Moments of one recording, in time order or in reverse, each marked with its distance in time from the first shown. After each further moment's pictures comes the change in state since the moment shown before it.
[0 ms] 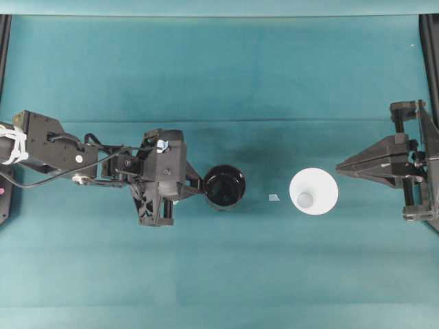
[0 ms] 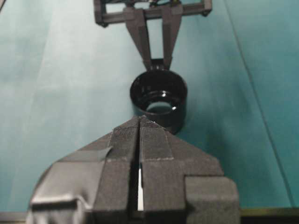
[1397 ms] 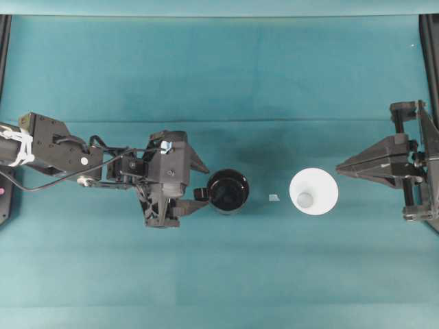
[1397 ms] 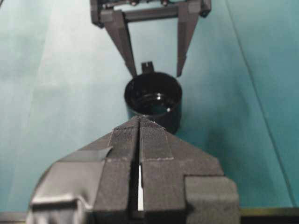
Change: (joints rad) left arm -0.008 0.018 -0.021 0.002 -0.038 -0.011; right arm 0.000 0.002 0.000 0.000 0.014 0.002
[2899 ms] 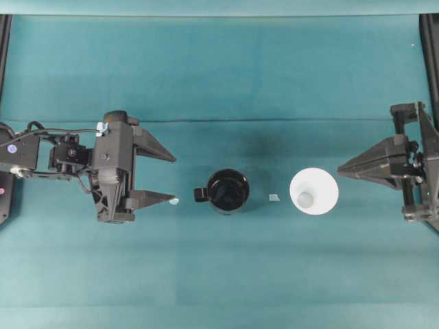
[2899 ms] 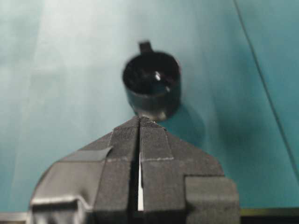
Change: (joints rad) left arm -0.005 -0.356 0.158 -0.002 0.107 -0.032; right arm -0.026 0.012 -0.025 0.002 0.132 0.086
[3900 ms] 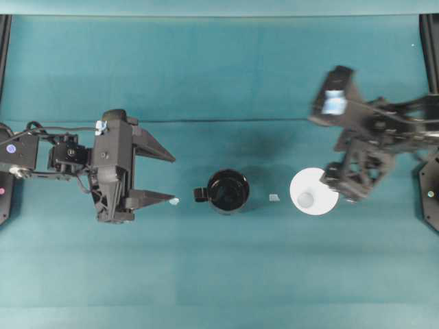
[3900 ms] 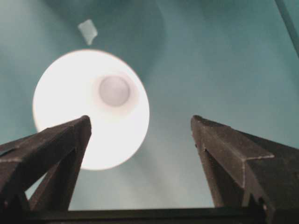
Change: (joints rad) left arm 0.000 -0.005 0.000 0.000 0.000 -0.020; right arm -0.098 0.563 -0.380 -0.002 0.609 0.204
